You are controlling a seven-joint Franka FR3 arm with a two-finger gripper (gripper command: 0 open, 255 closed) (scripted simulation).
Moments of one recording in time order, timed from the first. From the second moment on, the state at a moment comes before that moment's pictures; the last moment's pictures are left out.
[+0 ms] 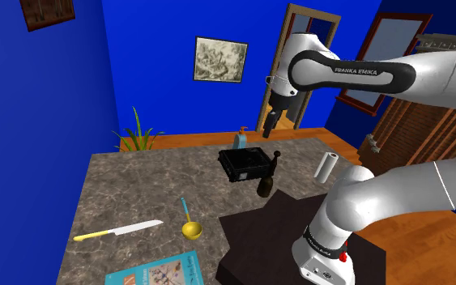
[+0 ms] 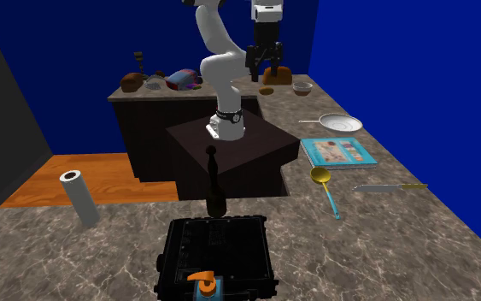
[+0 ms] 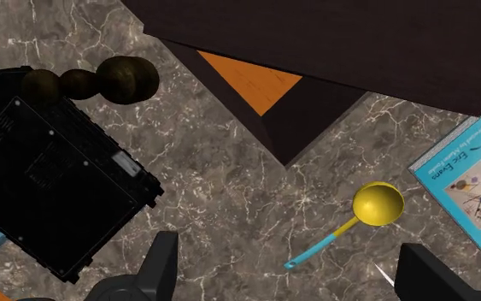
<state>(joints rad) -0.04 -0.78 -0.13 -2.52 -0.10 1.79 -0.28</state>
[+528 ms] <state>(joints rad) -0.10 -0.67 -0.30 -2.60 -0.20 1.97 -0.45</state>
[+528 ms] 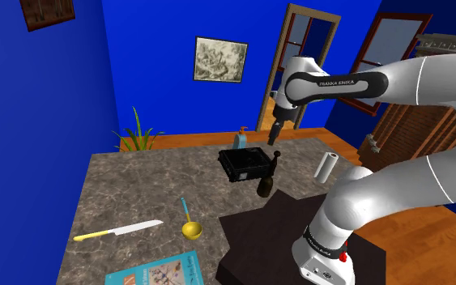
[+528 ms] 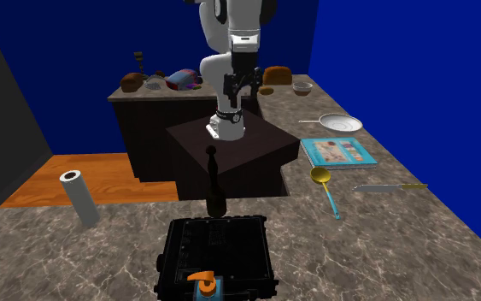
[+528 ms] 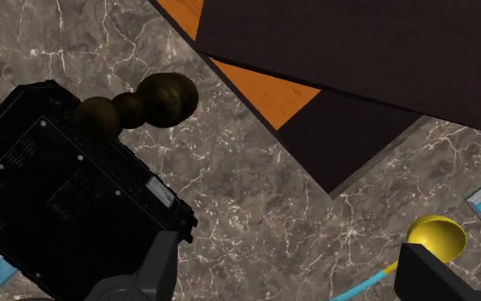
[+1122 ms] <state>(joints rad) -0.13 -0.43 -0.51 -2.57 -0.26 2.18 -0.67</state>
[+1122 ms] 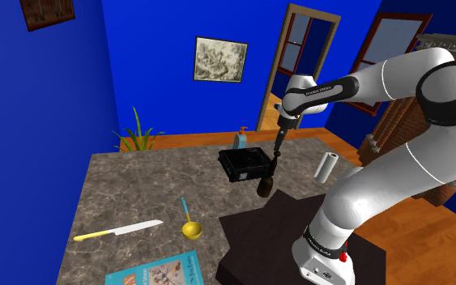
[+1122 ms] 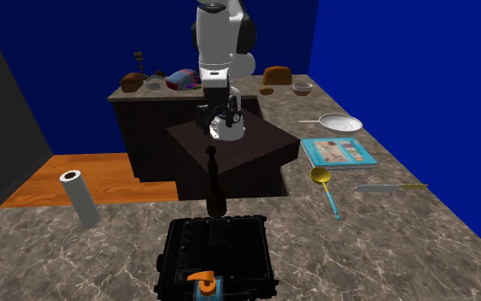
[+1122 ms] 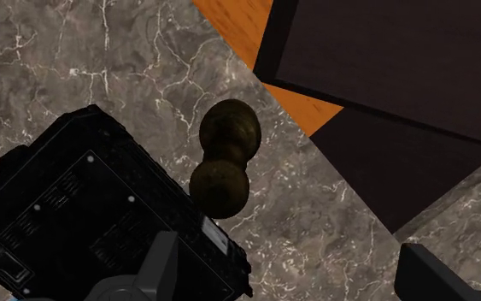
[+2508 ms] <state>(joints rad) -0.11 -0.25 -0.61 -2.59 -0.22 2.38 -0.78</state>
